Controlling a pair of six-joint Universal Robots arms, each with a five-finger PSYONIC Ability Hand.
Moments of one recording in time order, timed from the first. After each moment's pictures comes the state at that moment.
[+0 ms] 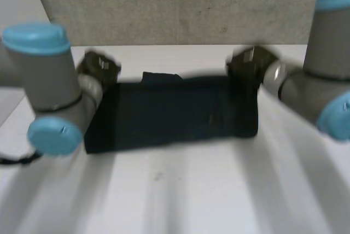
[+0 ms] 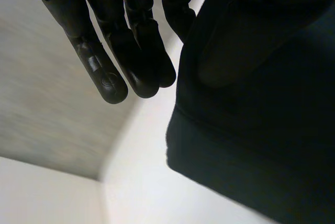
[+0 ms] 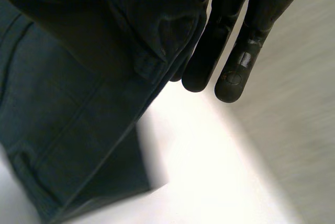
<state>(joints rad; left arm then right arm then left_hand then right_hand) 4.24 -2.11 -1.12 3.06 -1.76 3.89 2.03 -1.06 0.93 0.38 1.49 2.52 1.13 1.19 1.19 1.20 0.99 0.97 1.17 1.18 1.19 0.99</state>
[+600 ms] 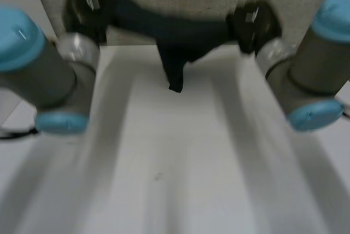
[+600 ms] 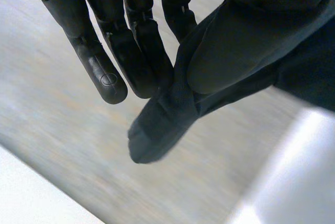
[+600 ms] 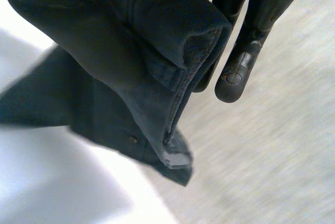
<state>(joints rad) 4.22 -1.96 -1.29 3.53 -1.74 3.83 2.04 -1.05 1.09 -0.12 1.52 2.59 1.14 1.20 1.19 1.20 1.00 0.97 1.17 1.18 1.19 0.99</state>
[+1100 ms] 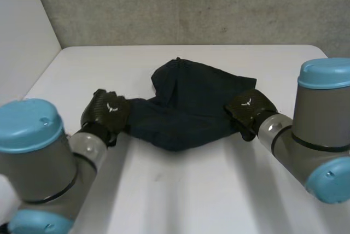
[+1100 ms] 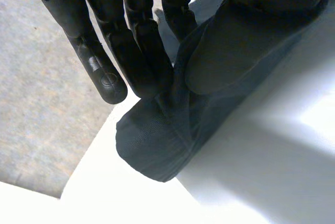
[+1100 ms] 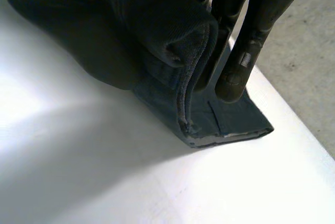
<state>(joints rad) 4.15 -1.83 -1.77 3.37 -1.71 3.80 2.04 -1.16 1.47 0.11 1.50 2.58 1.14 1.20 1.19 1.20 1.00 0.97 1.17 1.19 1.19 0.99</state>
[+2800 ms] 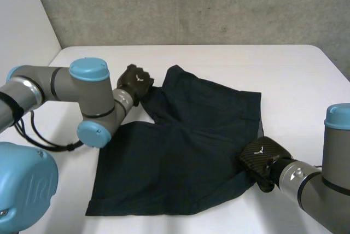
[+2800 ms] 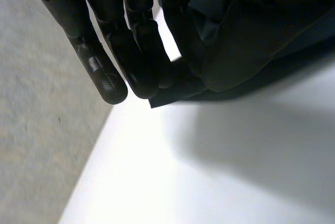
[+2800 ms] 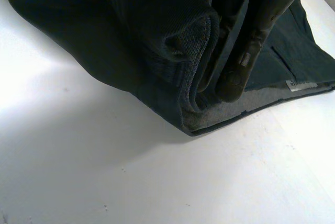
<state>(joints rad) 4.25 -2.57 -0.80 3.16 -1.49 3.93 1.93 -1.29 1.85 0.11 1.37 2.45 1.14 1.19 1.19 1.19 0.96 0.97 1.17 1.19 1.19 0.99</state>
